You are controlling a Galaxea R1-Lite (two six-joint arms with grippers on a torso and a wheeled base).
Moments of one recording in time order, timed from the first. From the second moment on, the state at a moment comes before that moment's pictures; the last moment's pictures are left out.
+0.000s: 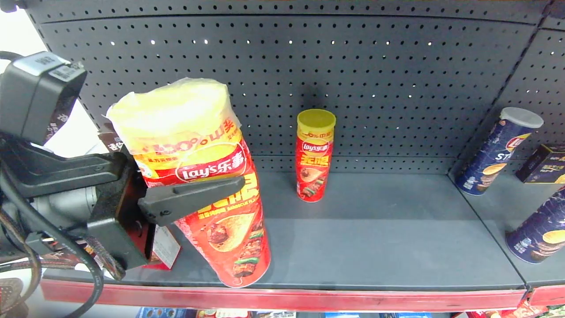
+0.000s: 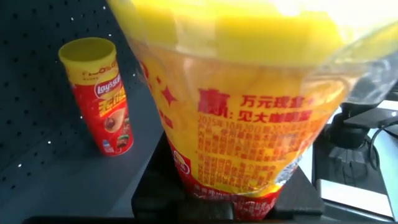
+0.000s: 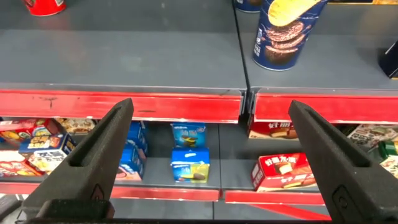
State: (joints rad) left arm -0.47 1.30 -0.70 -0.67 -0.73 0.03; right arm 0.00 0.01 0.00 0.00 0.01 0.00
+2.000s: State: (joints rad) left arm -0.46 1.39 -0.70 -0.75 -0.68 -0.06; right arm 0.42 1.22 -0.68 -0.50 0.29 -0.05
